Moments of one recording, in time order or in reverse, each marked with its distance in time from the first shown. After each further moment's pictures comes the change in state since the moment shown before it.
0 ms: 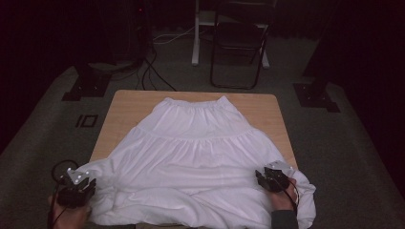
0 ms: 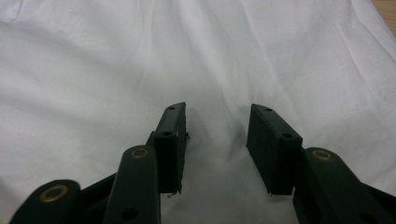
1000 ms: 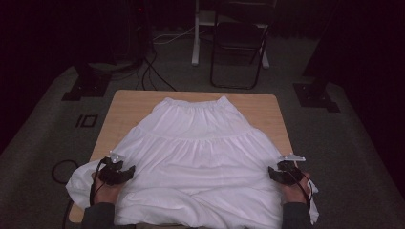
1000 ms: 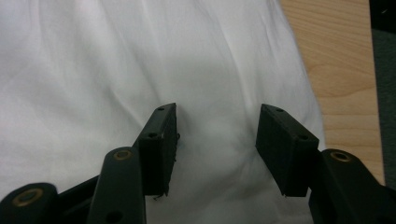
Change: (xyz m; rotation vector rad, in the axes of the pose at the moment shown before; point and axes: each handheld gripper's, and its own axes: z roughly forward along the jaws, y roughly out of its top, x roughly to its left) left arm -0.050 0.034 0.089 0.009 -0.205 0.013; right arm -0.048 0.008 0.000 0.101 -0.077 0.073
